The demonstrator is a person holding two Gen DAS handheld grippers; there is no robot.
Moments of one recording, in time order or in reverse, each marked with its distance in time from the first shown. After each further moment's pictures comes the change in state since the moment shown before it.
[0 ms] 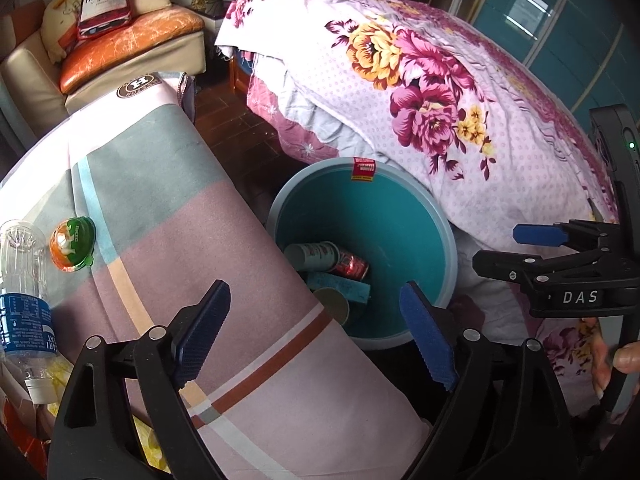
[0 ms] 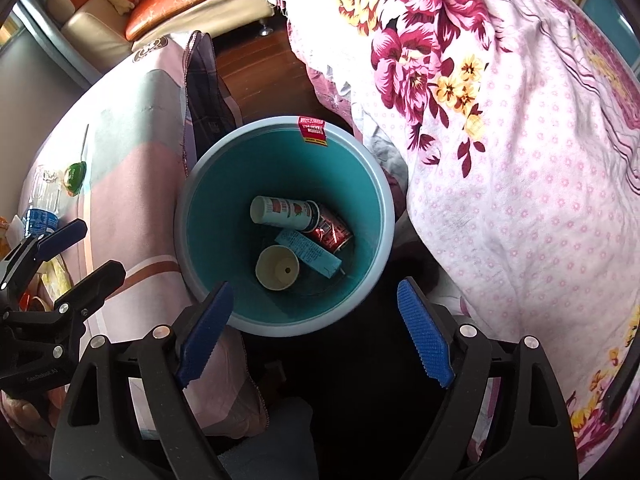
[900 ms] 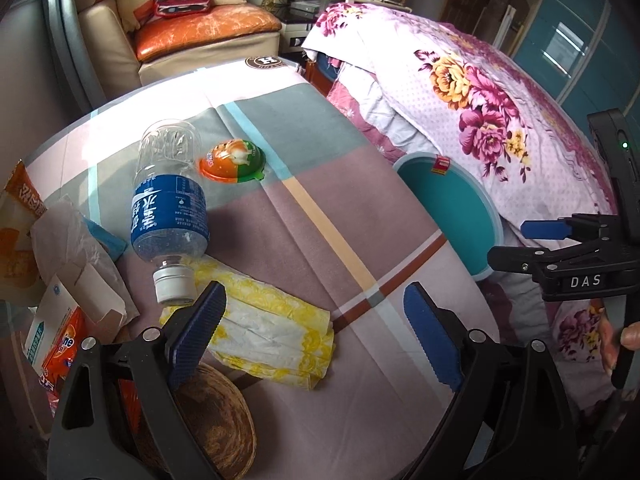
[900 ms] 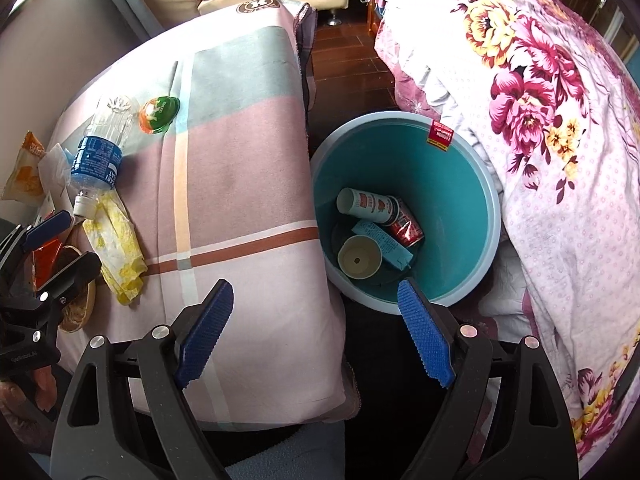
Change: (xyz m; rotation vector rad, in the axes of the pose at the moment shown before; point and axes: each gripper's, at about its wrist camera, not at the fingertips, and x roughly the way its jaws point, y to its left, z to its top) left arm -0.091 0.116 -0.085 -0.133 -0.054 0.091; right arm -0.007 0.138 -0.030 -0.189 0.027 0.035
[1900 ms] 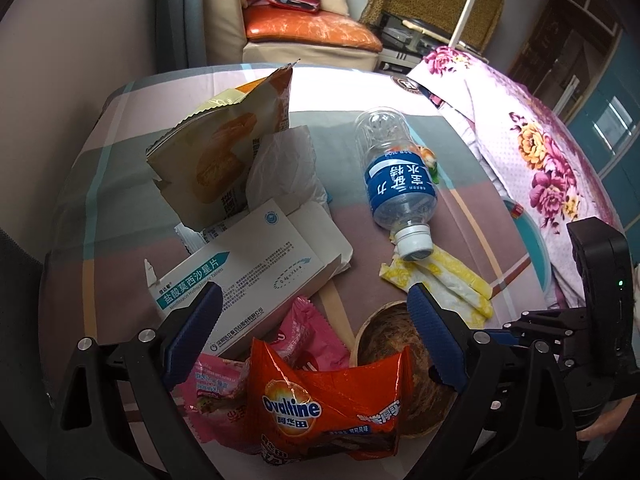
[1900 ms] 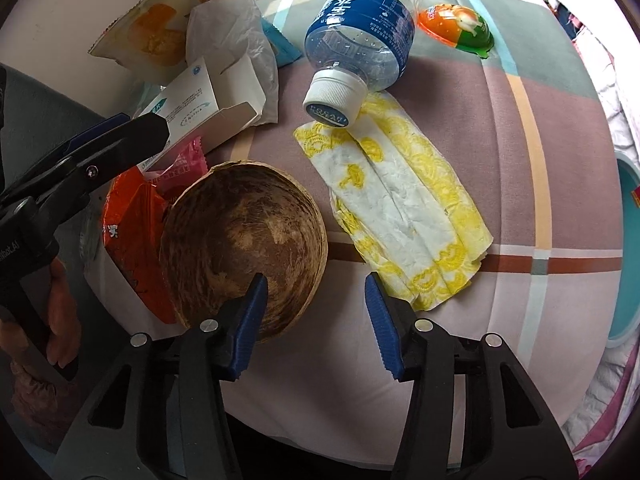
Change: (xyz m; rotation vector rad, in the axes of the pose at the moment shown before) left arm -0.053 0.161 -0.058 -0.259 -0.066 0.093; right arm 0.060 0.221 -0.035 -0.292 0.151 0.277
